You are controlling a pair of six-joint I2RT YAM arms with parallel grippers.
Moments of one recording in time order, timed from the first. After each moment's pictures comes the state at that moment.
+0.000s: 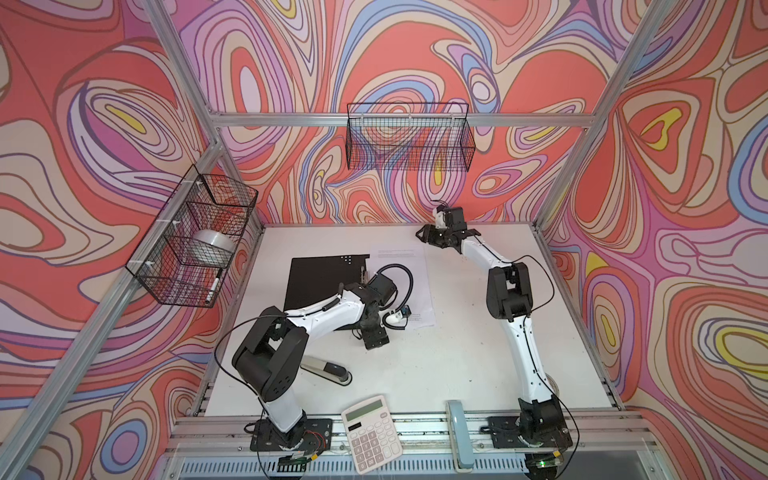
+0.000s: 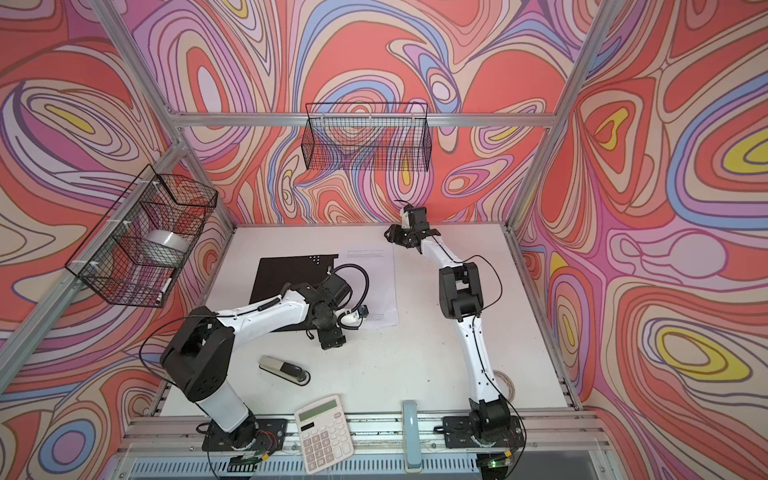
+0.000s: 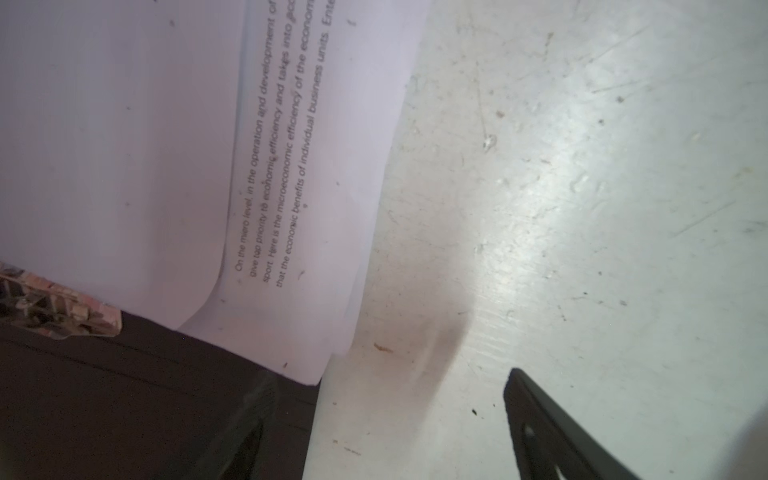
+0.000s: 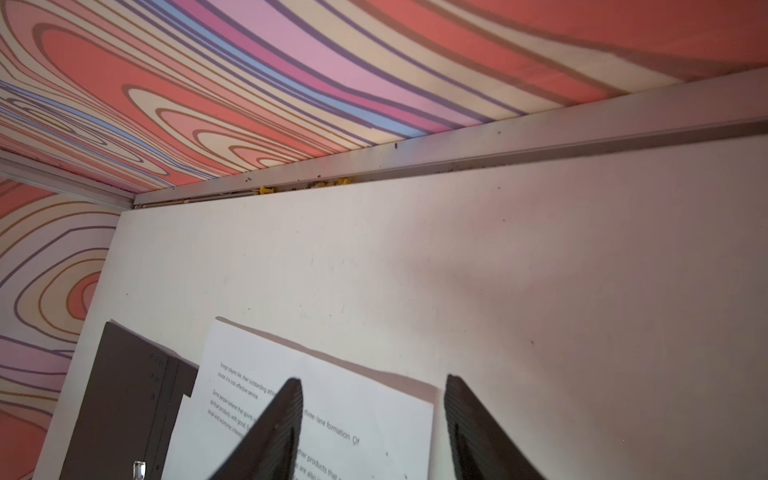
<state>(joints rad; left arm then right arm) -0.68 1.71 1.11 -0.77 0.00 0.59 0.21 2.66 2.31 -0.32 -0.42 0.45</state>
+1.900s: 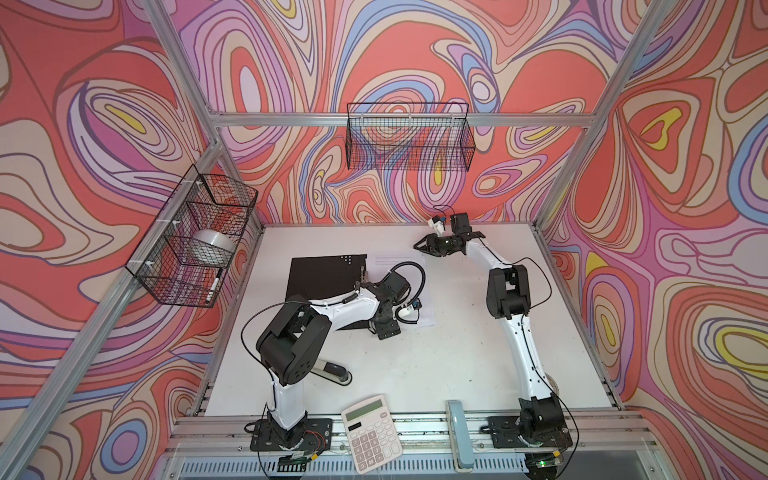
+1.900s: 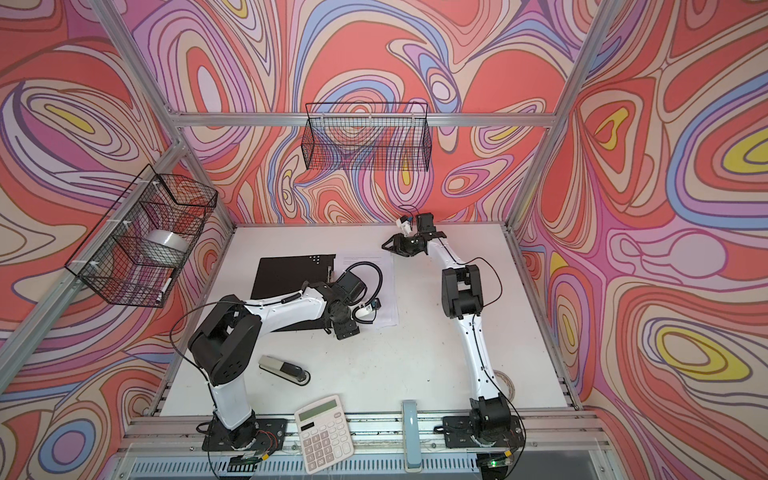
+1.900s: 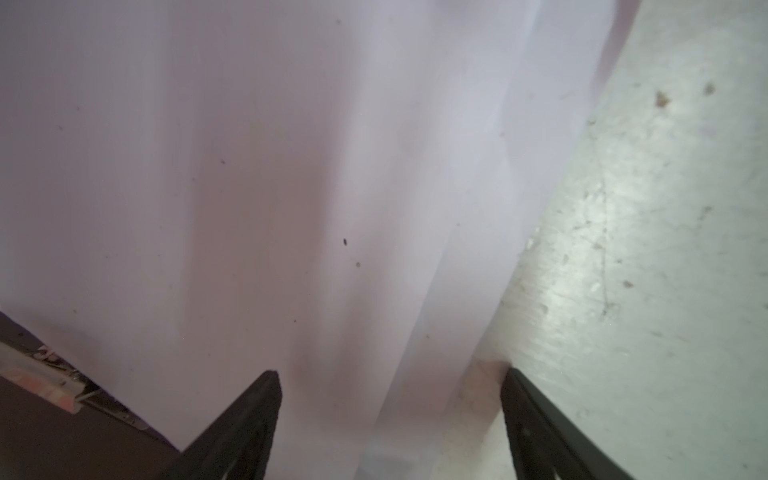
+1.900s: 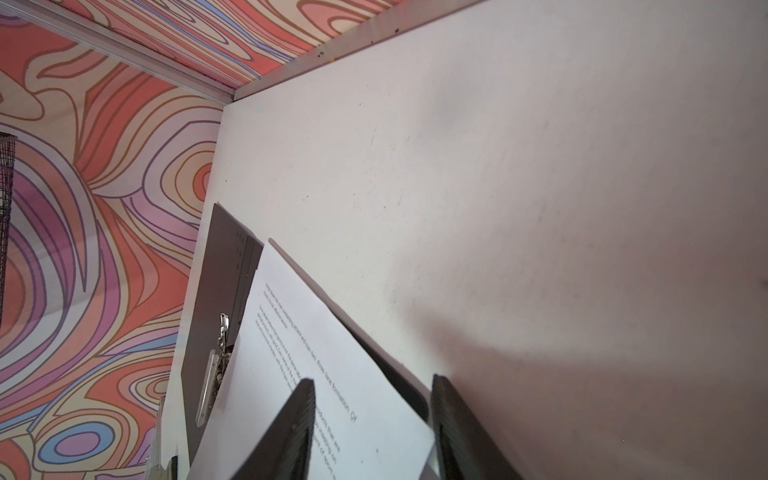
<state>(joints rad) -0.70 1.87 1.20 -0.61 -0.11 0.55 0.15 2.76 2.41 -0.49 -0.85 0.33</state>
